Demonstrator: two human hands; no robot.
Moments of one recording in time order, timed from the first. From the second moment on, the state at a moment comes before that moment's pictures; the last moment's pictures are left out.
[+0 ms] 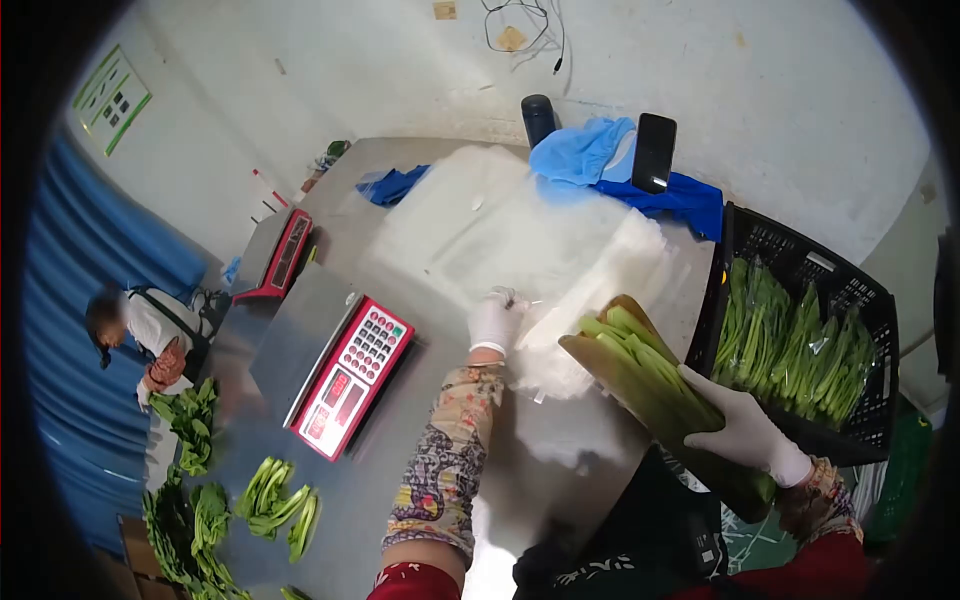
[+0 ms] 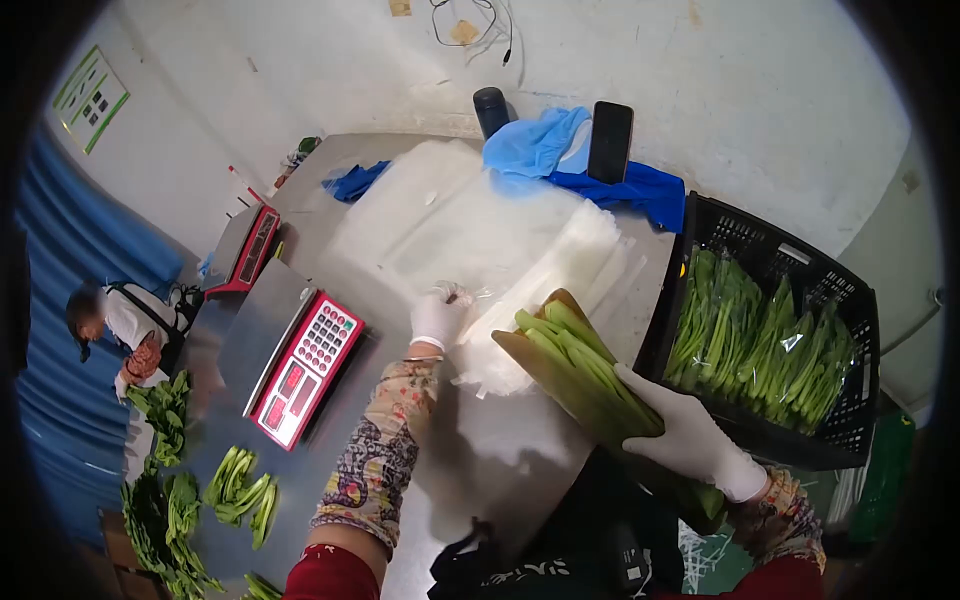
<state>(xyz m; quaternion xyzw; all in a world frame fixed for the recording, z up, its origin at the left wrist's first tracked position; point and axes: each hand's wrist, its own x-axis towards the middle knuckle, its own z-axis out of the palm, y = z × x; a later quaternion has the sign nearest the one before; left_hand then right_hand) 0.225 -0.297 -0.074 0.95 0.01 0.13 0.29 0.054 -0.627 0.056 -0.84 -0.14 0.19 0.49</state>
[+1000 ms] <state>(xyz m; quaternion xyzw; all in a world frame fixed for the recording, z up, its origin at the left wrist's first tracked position) 0.091 -0.358 0.002 0.90 -0.11 0.33 0.26 0.063 -0.549 0.022 -0.85 -0.21 0.10 0.47</state>
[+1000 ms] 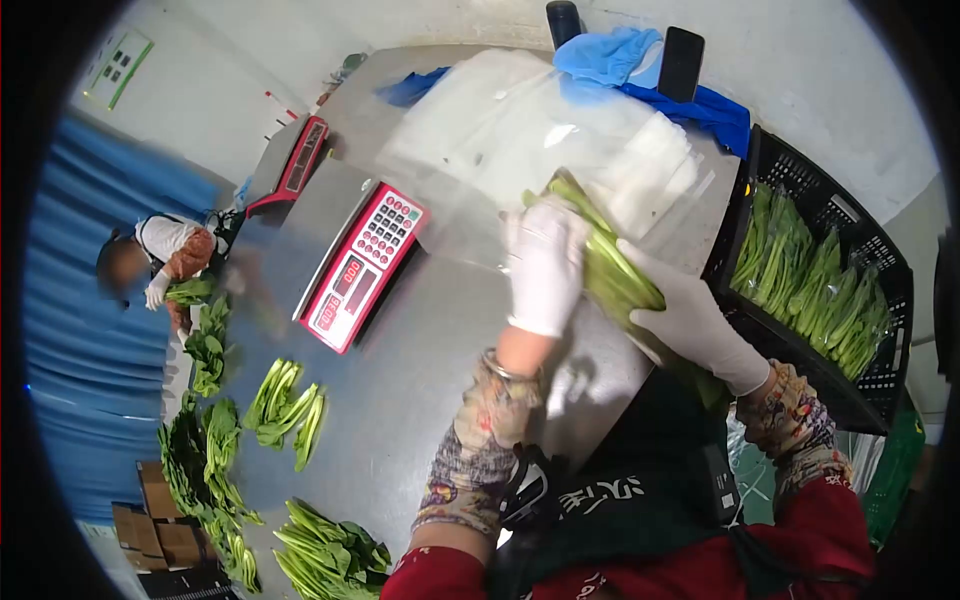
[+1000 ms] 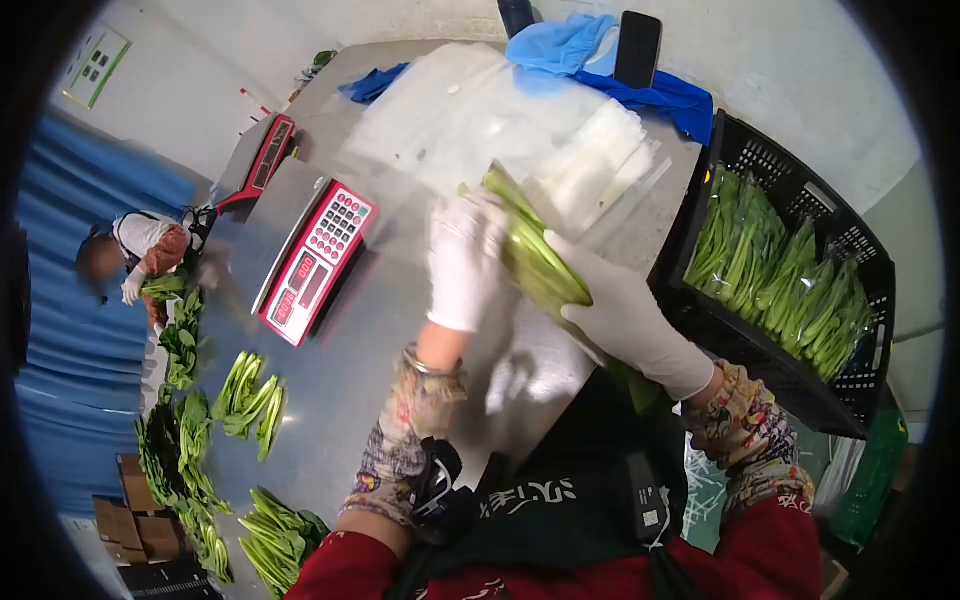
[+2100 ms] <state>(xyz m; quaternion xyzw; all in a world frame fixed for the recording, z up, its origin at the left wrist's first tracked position) -0.179 -0.382 -0.089 0.45 0.07 -0.16 0.88 -0.006 -0.458 -0.024 -0.78 -0.57 0.02 0.26</state>
